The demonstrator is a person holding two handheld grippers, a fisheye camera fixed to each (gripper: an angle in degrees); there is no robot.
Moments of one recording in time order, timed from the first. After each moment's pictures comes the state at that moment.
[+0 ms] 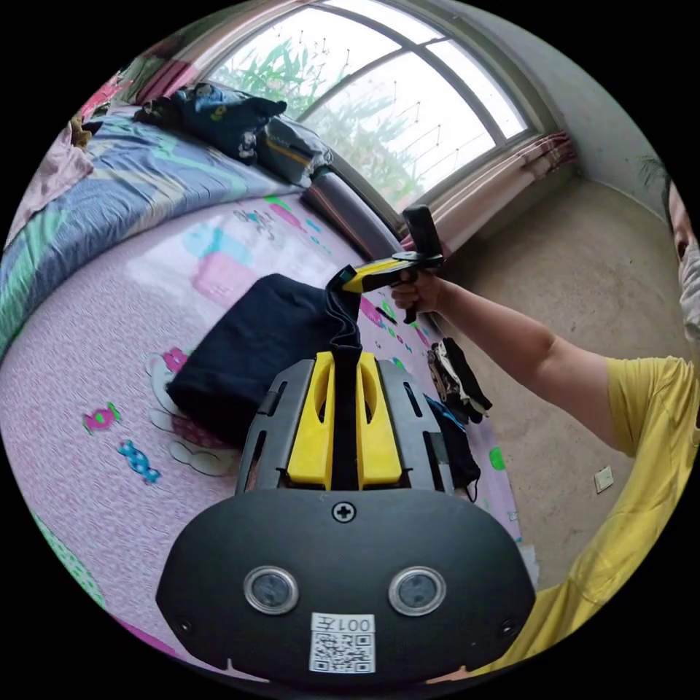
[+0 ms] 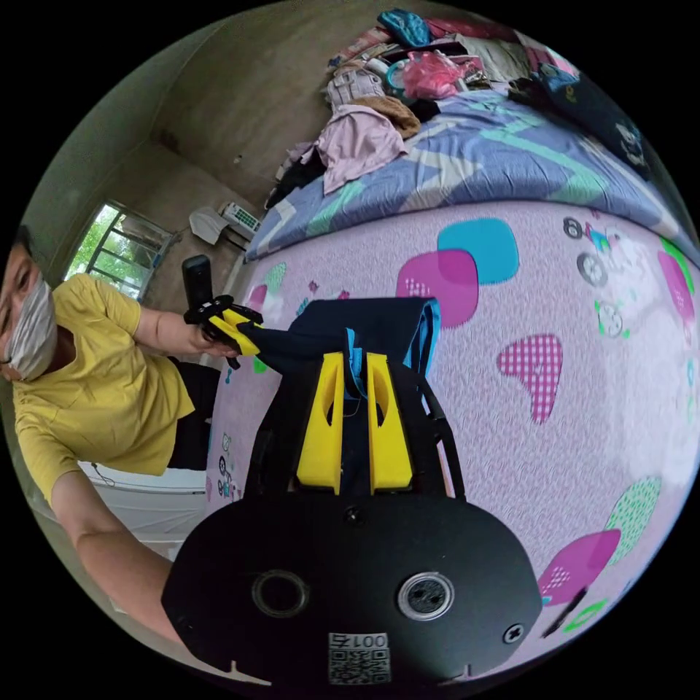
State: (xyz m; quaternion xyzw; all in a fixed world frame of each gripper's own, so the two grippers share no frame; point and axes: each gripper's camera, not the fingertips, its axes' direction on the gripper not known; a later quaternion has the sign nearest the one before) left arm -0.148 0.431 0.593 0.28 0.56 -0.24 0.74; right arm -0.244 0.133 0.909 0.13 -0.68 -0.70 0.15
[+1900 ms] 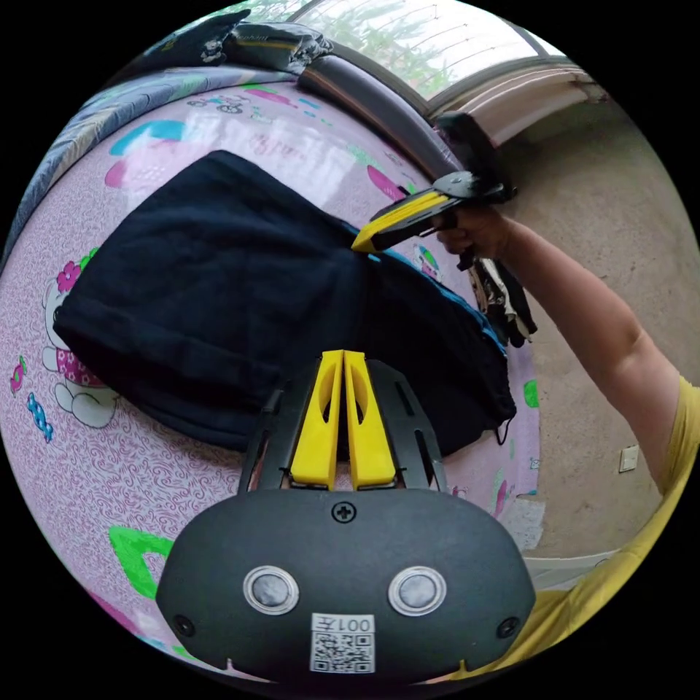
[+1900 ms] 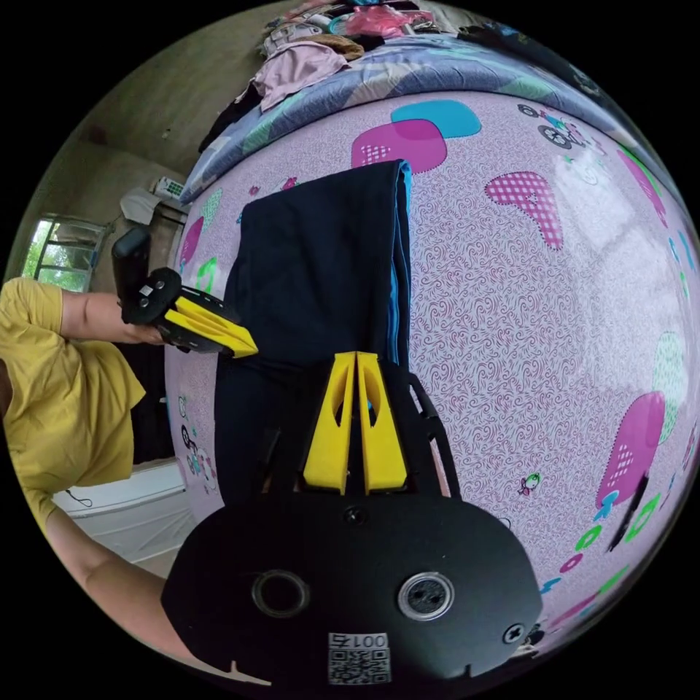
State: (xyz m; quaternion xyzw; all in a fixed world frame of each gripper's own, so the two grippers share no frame) left arm -0.013 0.328 0.681 0.10 0.54 -0.15 0.82; right arm -0.206 0.184 0.956 0.13 -0.61 -0.73 0.27
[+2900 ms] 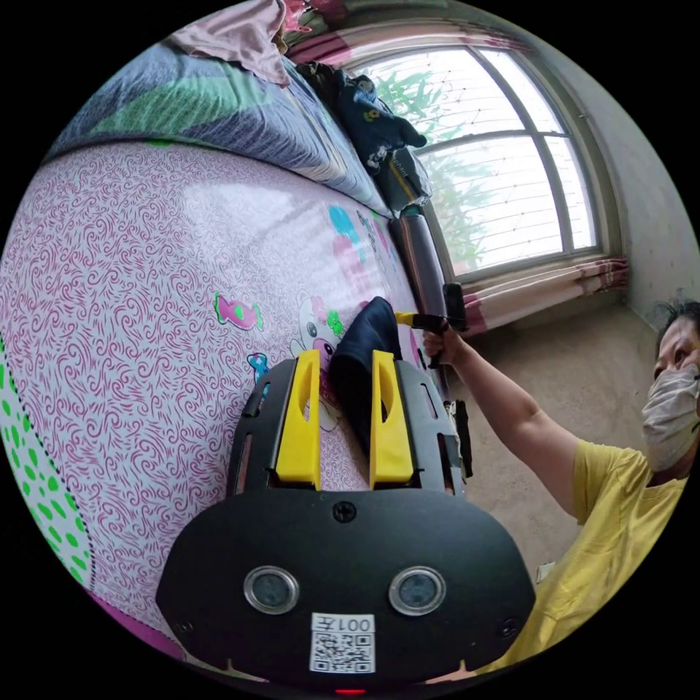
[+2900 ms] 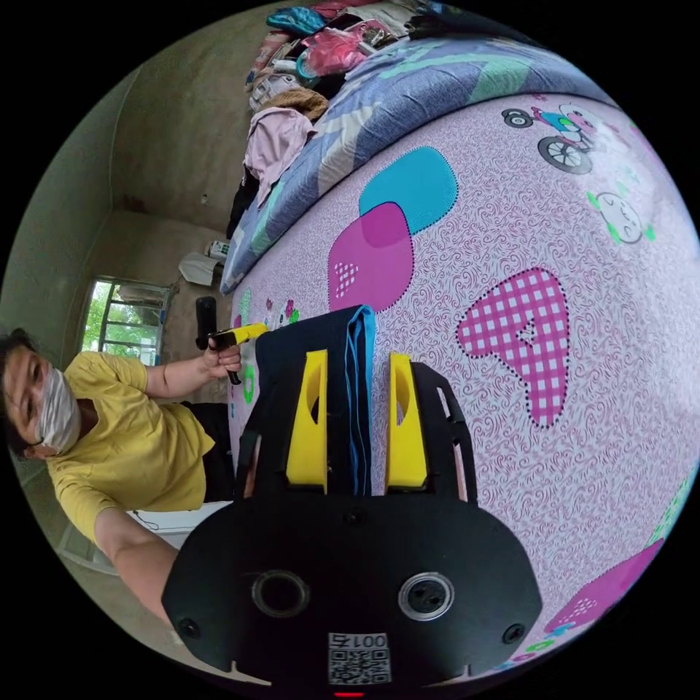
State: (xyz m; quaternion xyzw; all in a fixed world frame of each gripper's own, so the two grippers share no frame) left arm -0.302 0.486 0.761 0.21 0.60 -0.43 0.64; right arm -0.343 0.071 0.938 -0.02 -0.70 -0.69 0.18
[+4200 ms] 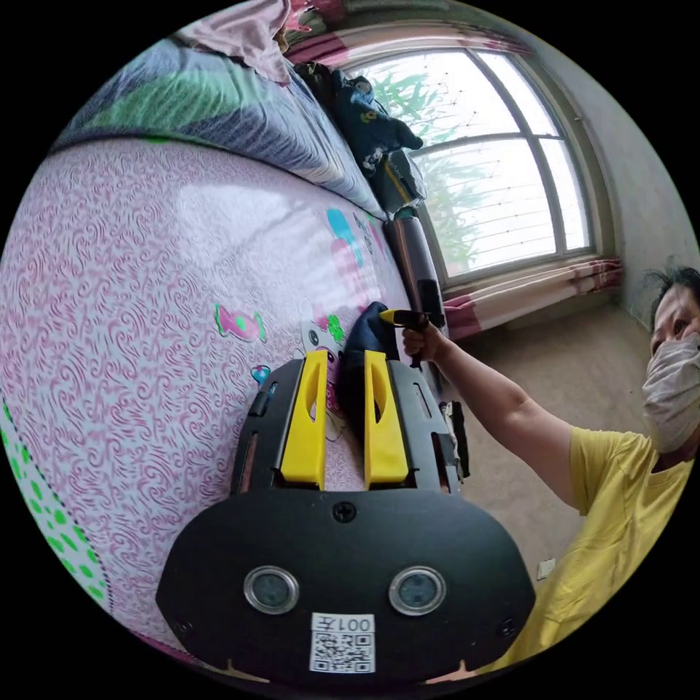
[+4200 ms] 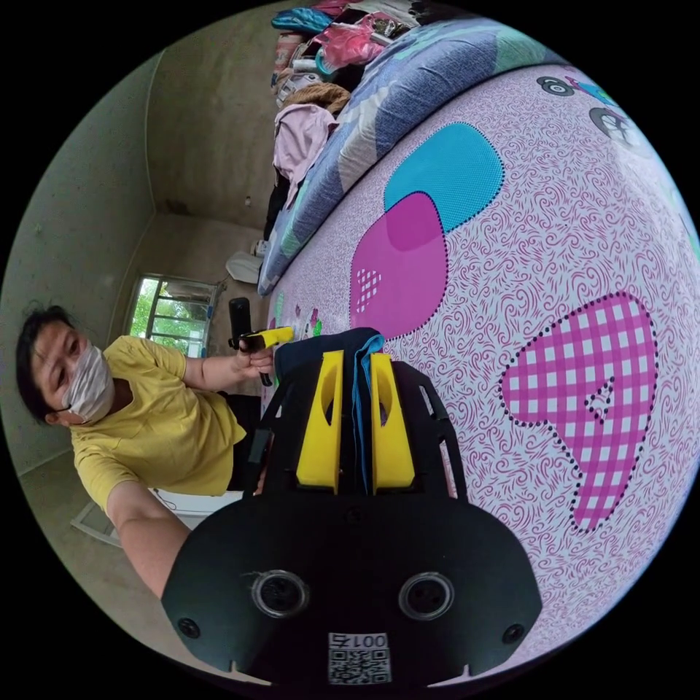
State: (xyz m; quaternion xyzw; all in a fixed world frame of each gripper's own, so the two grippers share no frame) left arm -0.426 0.498 0.730 0.22 0.60 -0.42 0.64; right arm -0.424 0.072 0.960 -0.07 -0.71 -0.69 0.10
